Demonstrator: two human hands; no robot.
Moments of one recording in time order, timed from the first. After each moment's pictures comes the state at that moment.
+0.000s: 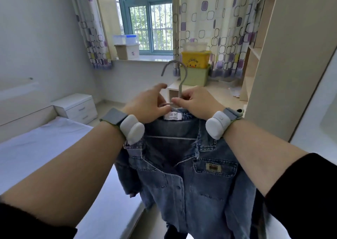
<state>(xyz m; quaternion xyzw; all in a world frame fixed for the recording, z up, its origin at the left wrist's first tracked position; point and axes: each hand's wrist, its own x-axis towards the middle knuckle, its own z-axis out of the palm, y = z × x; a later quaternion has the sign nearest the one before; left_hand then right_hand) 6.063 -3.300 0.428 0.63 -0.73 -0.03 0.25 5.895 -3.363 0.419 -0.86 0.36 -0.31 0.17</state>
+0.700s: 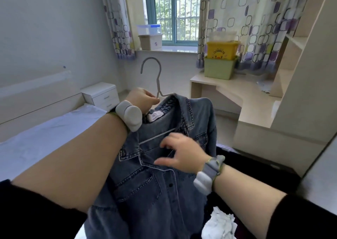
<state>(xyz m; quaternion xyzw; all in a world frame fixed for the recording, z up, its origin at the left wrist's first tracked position) 6.160 -3.272 0.408 0.77 -0.51 -0.15 0.36 5.987 -3.277 0.299 -0.94 0.23 -0.20 0.15</state>
